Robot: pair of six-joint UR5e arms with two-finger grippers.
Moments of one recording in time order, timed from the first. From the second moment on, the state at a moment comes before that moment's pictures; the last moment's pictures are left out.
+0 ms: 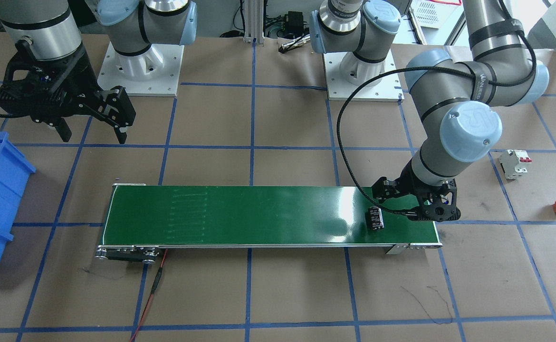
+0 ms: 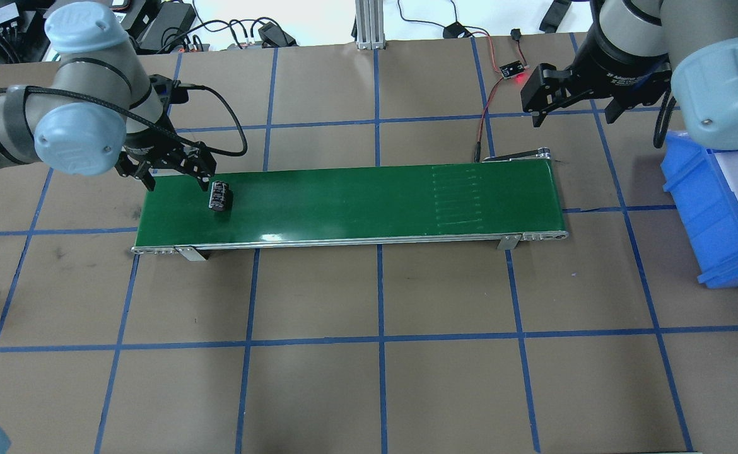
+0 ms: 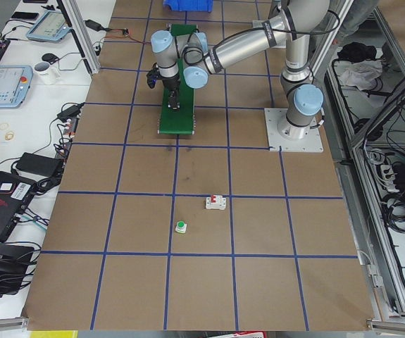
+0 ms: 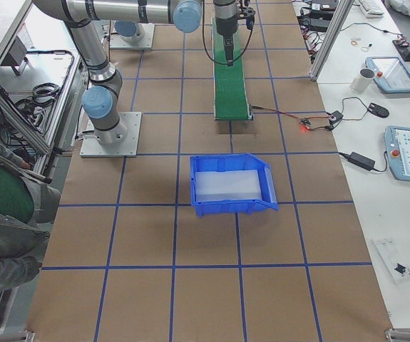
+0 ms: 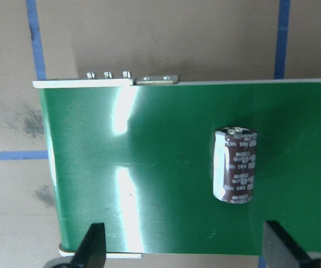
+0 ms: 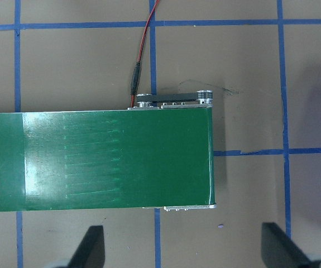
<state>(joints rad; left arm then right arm) -1.44 -1.83 -1.73 -1.25 1.66 0.13 1.54 -1.60 1.65 -1.79 -1.60 -0.01</state>
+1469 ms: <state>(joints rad) -1.45 -1.66 -1.60 -1.41 1.57 0.11 1.54 -1.55 1.70 -1.78 -1.58 -0.05</state>
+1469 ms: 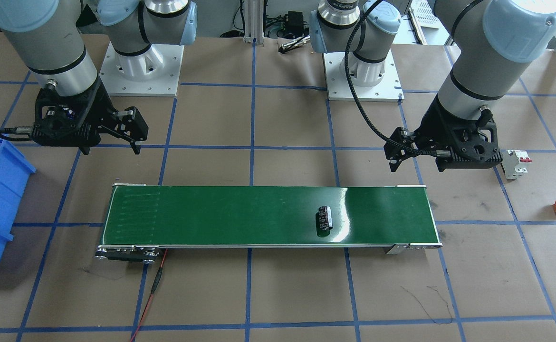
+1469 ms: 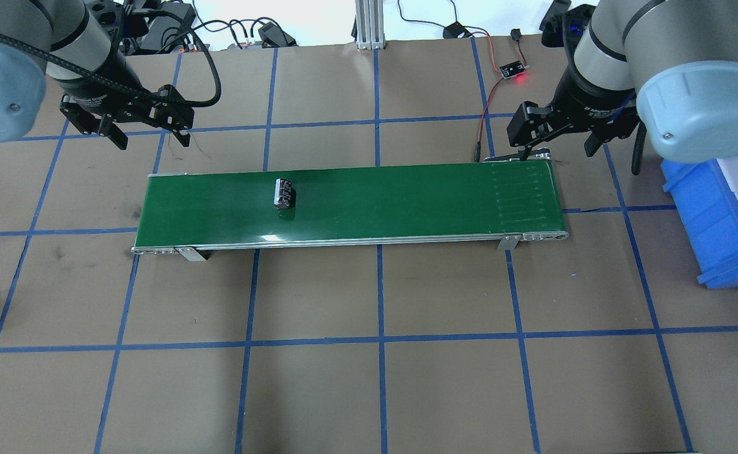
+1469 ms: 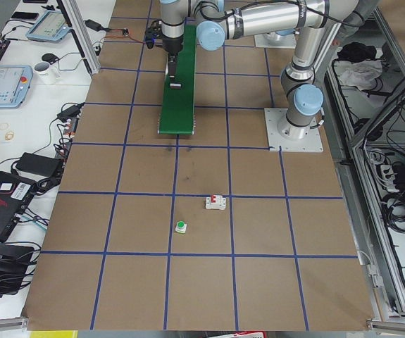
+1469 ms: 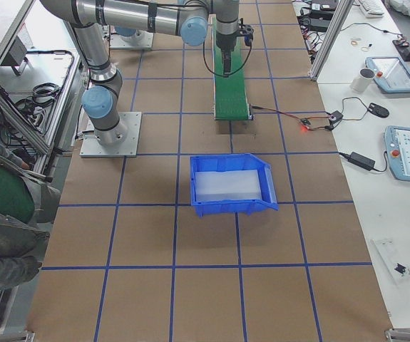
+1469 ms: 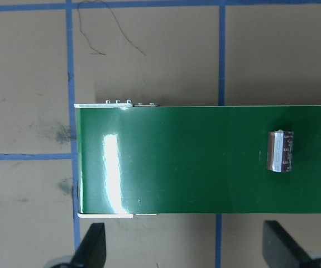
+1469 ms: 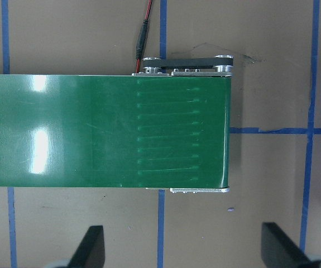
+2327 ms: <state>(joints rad) -1.45 -1.63 -1.60 -1.58 1.52 0.11 1.54 -1.42 1.76 -1.93 -1.47 -0.04</state>
